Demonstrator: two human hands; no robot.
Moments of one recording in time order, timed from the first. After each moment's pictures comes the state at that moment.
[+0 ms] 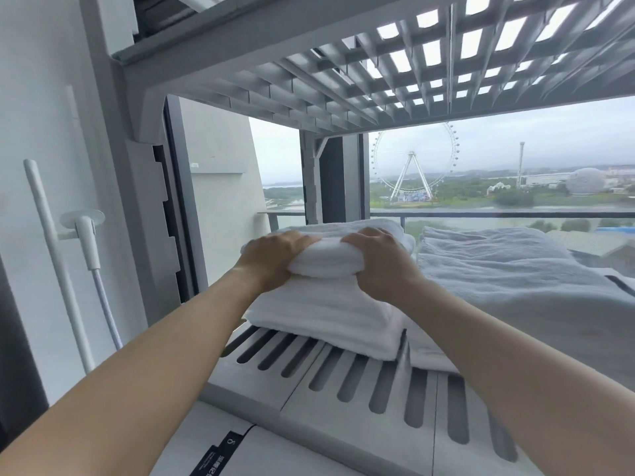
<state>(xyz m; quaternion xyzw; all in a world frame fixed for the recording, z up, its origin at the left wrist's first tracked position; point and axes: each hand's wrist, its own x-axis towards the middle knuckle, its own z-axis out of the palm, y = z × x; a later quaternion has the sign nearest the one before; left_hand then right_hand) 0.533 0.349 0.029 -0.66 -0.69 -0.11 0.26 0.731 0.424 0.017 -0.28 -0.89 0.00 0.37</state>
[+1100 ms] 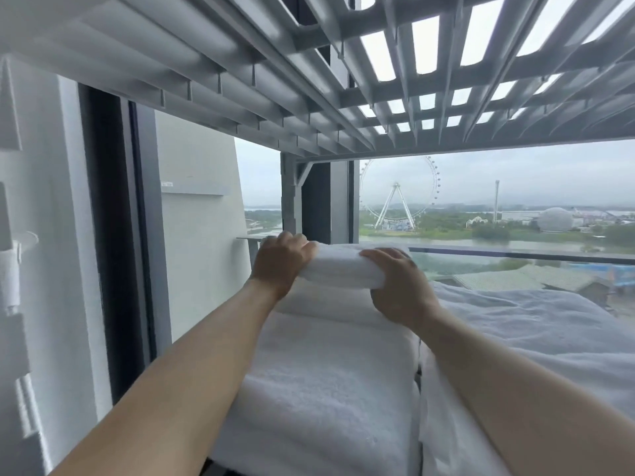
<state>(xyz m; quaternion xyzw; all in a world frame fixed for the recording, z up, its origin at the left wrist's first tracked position) 0.493 0.536 0.054 -0.60 -0.65 -0.10 0.46 0.701 0.603 0.029 -0.27 -0.84 -0.01 0.47</state>
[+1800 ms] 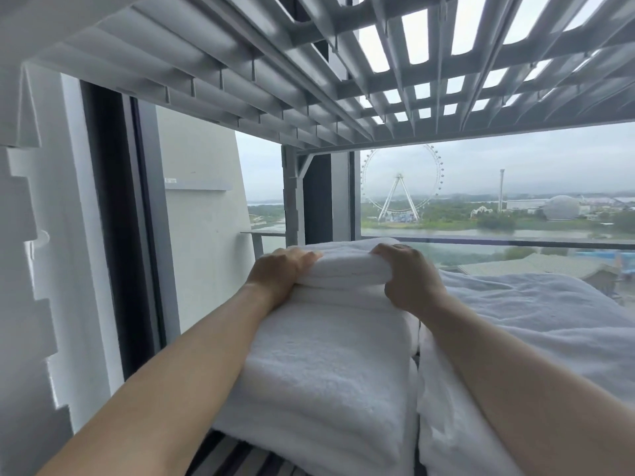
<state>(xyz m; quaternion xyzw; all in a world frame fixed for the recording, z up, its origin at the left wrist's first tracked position) 0.490 0.516 0.030 -0.65 -0.68 -0.14 0.31 0.713 0.593 0.027 -0.33 -0.84 -0.04 0.42</state>
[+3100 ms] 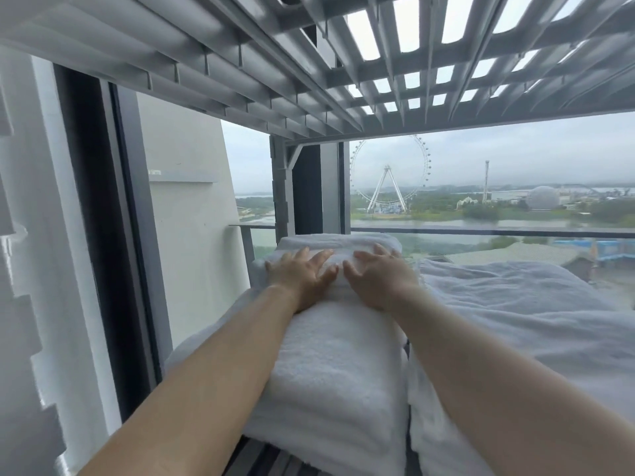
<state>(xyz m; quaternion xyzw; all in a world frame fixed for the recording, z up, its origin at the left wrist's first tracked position) 0.532 0.529 0.019 -0.61 -0.77 -0.14 0.14 0.688 0.578 0.020 -0.48 -0.84 0.01 0.25</state>
